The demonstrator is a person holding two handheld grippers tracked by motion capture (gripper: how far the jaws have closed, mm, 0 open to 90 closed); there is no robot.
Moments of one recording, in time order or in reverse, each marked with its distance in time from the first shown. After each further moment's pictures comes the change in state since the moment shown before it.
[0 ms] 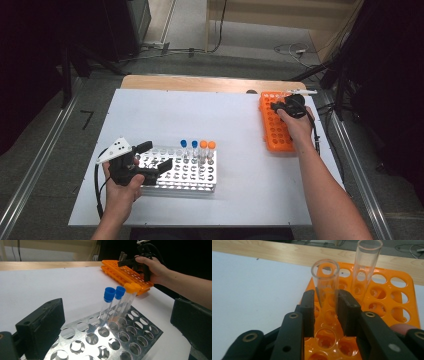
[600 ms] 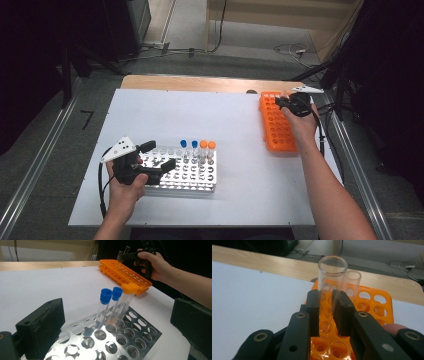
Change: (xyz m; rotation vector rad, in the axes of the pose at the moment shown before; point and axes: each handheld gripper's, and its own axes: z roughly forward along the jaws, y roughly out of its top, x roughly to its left) left arm -0.004 0.002 0.007 0.002 -0.011 0.008; right arm 0.002 0.008 -0.027 -0.106 -0.015 -0.032
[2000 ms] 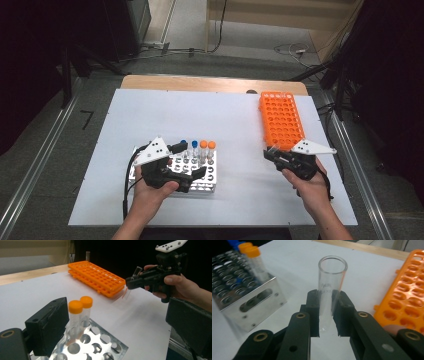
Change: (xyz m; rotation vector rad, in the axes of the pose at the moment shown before) left arm -0.061 0.018 0.041 0.046 -0.141 0.139; right arm 0.086 -0.099 -0.136 -0.024 0.370 -0.143
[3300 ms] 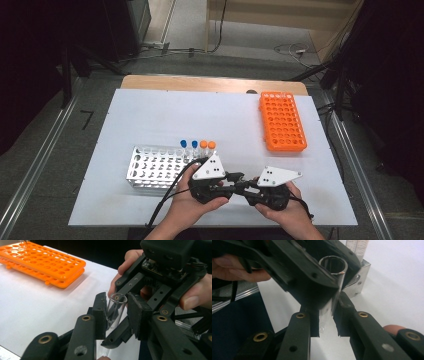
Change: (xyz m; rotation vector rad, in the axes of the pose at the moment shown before) left arm -0.057 -0.012 0.077 0.162 -0.202 0.127; right arm 0.095 -0.008 0.009 0.107 0.260 -0.182
